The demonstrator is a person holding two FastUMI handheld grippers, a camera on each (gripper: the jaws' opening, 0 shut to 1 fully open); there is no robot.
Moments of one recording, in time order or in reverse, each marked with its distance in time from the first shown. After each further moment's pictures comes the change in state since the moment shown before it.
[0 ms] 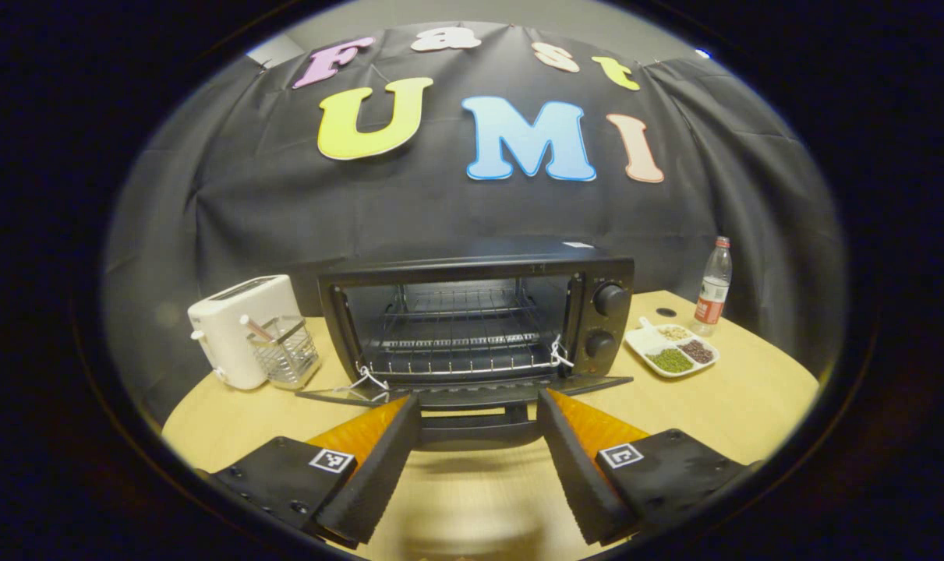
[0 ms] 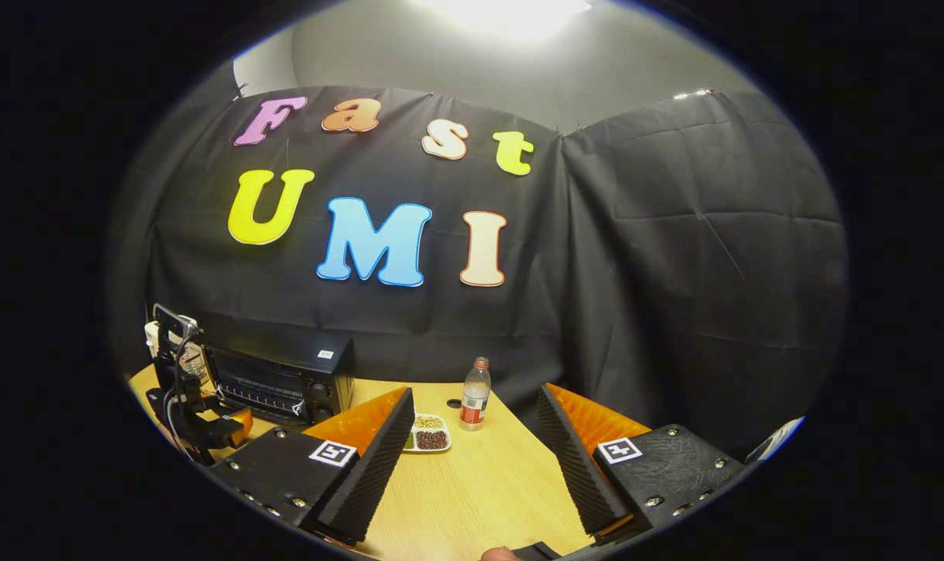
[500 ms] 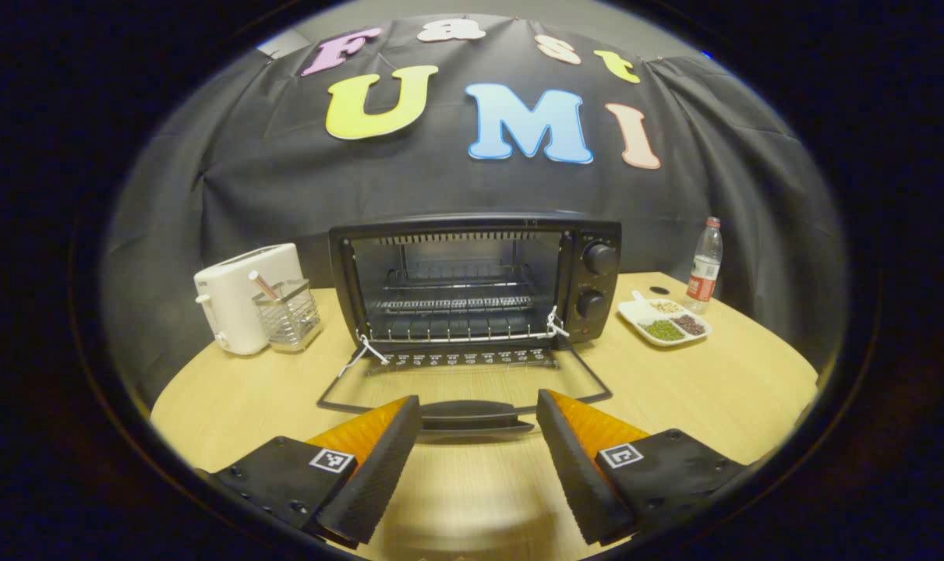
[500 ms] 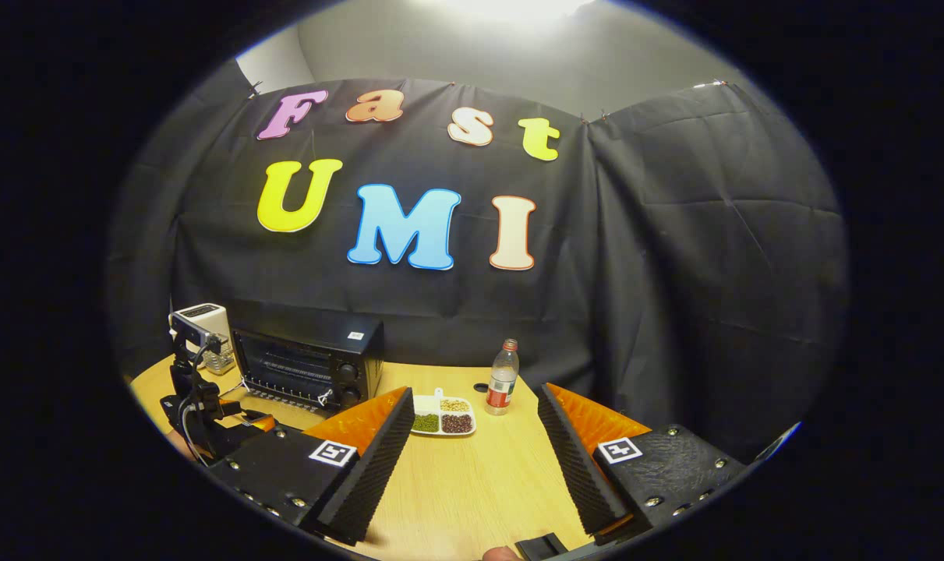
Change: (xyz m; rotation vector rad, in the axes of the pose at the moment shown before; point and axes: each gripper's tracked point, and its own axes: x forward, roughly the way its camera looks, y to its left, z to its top) left arm -0.040 -0.004 -0.035 -0.030 0.034 -0.002; right arm -0.006 0.025 -0.019 0.003 0.049 0.134
